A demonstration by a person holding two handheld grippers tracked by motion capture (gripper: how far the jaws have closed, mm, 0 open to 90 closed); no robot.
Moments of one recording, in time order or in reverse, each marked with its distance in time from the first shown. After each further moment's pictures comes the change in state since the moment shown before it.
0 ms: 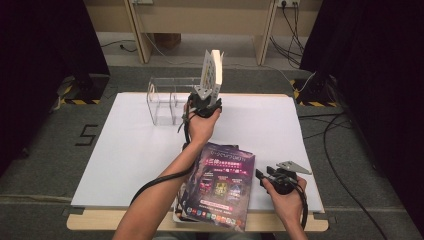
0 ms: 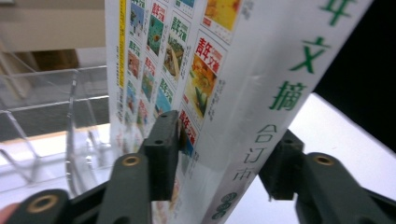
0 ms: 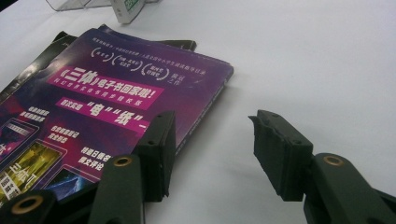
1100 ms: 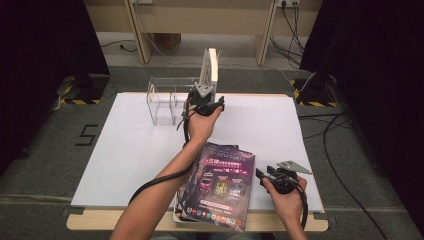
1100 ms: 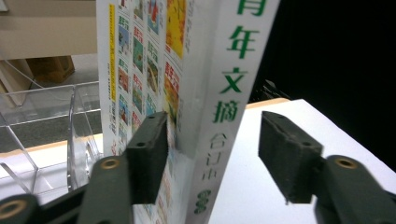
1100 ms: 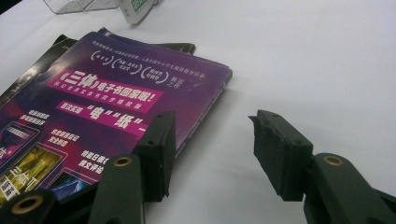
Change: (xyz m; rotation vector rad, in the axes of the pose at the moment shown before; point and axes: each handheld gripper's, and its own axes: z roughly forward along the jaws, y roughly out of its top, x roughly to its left) left arm 0.000 0.010 -0.012 -0.007 -0.055 -0.013; right arm 0.000 0.001 -0.001 -0.009 -0.002 0.006
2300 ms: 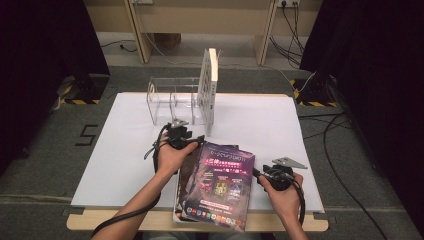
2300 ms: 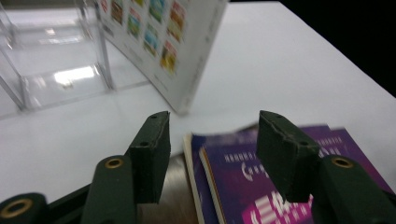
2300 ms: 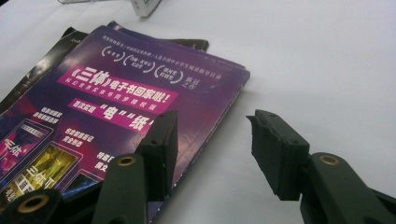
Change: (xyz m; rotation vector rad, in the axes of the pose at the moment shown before) left arm 0.045 -0.092 -0.071 0.266 -0.179 -0.066; right arm 0.009 0.011 0.005 0.065 0.018 -0.012
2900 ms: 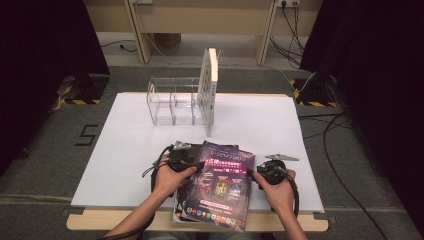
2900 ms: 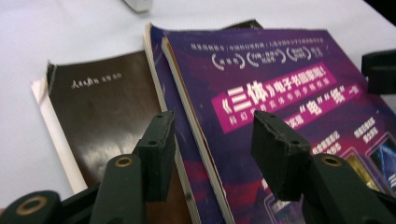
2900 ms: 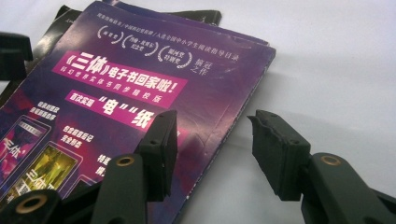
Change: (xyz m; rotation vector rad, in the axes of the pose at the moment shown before) left arm -0.009 -0.054 -0.002 0.156 -0.077 0.031; right arm 0.000 0.007 0.025 0.118 0.047 0.053
